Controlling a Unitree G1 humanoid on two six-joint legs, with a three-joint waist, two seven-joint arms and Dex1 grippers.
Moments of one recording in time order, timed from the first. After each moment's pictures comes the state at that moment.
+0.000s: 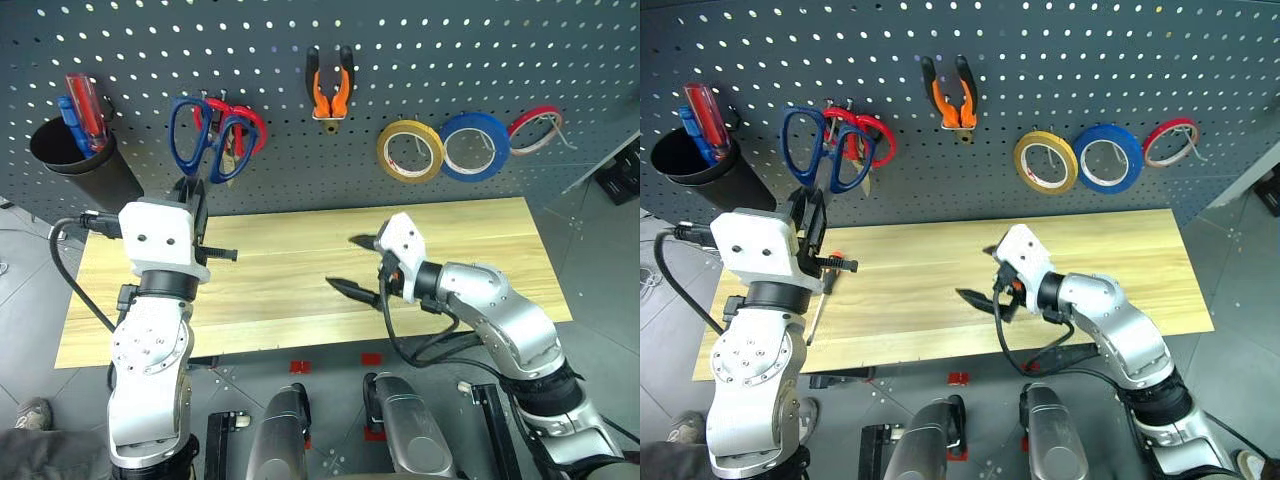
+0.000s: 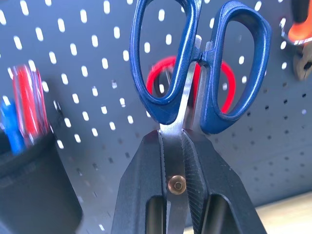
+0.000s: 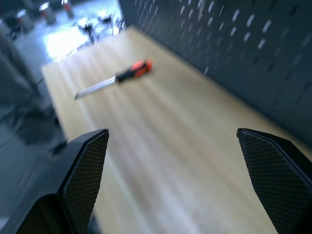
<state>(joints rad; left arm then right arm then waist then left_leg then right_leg) -0.09 0.24 0.17 -0.73 0.05 0.45 -0.10 -0.48 -0.34 0.23 -0.41 0.30 0.68 0.61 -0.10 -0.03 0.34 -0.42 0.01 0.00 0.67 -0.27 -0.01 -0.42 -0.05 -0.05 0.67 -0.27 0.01</state>
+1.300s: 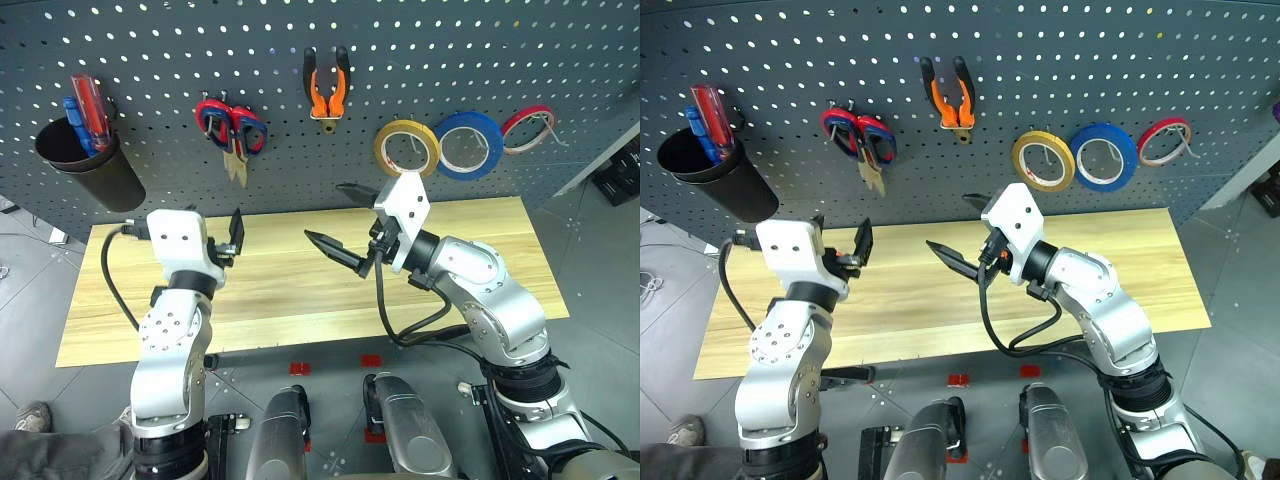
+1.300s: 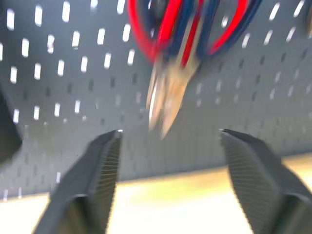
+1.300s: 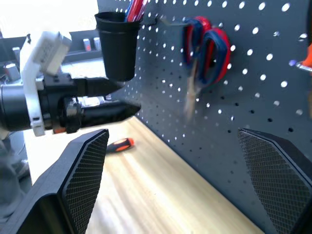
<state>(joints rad) -0.08 0.20 0.23 -0.51 -0.11 0.53 -0.10 -0.52 -0.29 0.24 -0.42 0.29 0.54 0.58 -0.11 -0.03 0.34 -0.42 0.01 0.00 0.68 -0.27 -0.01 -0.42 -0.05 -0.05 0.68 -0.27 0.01</state>
